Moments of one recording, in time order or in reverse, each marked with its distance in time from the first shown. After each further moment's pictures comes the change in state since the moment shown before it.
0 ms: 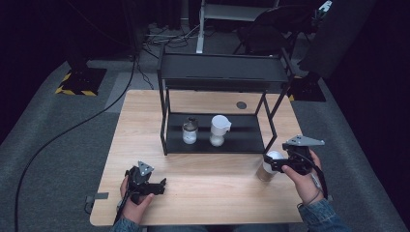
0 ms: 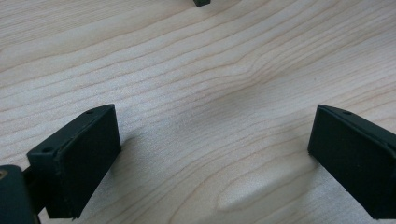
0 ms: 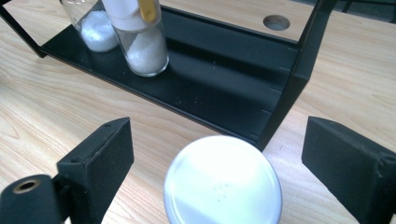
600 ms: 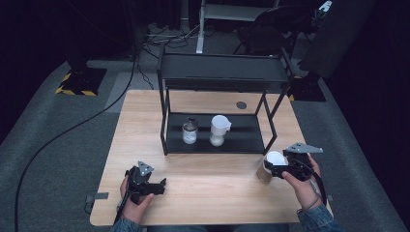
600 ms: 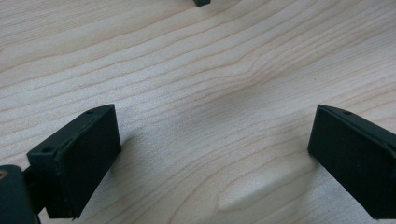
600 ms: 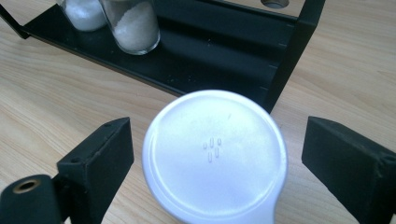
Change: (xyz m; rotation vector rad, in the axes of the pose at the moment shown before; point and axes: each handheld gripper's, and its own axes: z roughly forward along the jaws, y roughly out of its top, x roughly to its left) left arm 0.000 0.000 0.000 0.000 0.000 0.000; right arm -0.003 -0.026 0.011 0.014 -0.013 0.007
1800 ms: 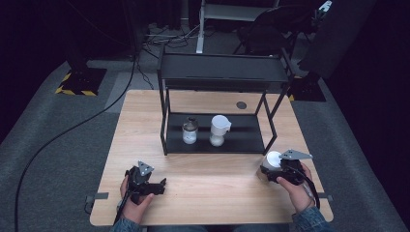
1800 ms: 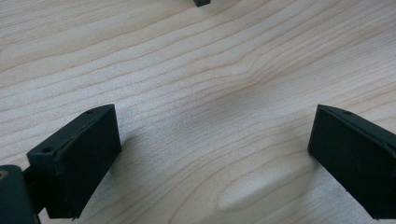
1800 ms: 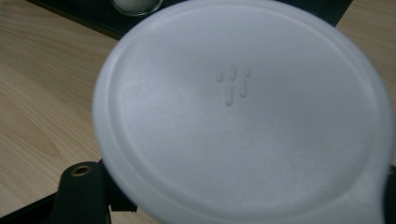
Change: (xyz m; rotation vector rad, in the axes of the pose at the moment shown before) left arm 0.000 0.000 0.000 0.000 0.000 0.000; right arm -0.002 -0.029 0.031 0.031 0.034 -0.041
